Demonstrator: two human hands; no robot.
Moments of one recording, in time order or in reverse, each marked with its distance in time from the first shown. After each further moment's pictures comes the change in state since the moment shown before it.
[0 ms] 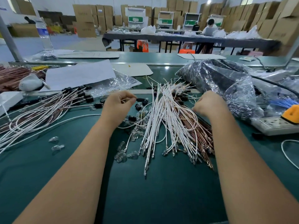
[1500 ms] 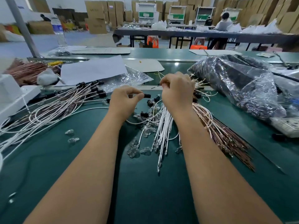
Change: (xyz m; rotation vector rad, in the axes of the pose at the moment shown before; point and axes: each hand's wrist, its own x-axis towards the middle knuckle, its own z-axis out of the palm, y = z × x) left_hand 0.000 -0.003 -0.007 0.056 0.070 -0.004; right_hand -0.035 -0.094 0.049 0.258 0.412 -0.568
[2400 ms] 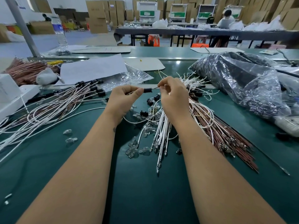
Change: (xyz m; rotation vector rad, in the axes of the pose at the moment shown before) left_hand 0.007 -0.003 -0.002 -0.263 -0.022 -0.162; right_hand -0.017 0.004 0.018 0.367 -0.005 0.028
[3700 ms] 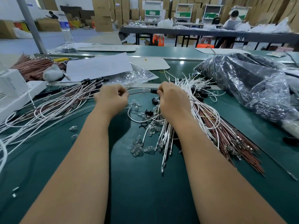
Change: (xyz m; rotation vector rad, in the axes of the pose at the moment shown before) left_hand 0.001 0.000 -0.036 0.725 0.126 -0.008; right_hand -0.002 -0.003 0.010 -0.377 -0.187 -0.144
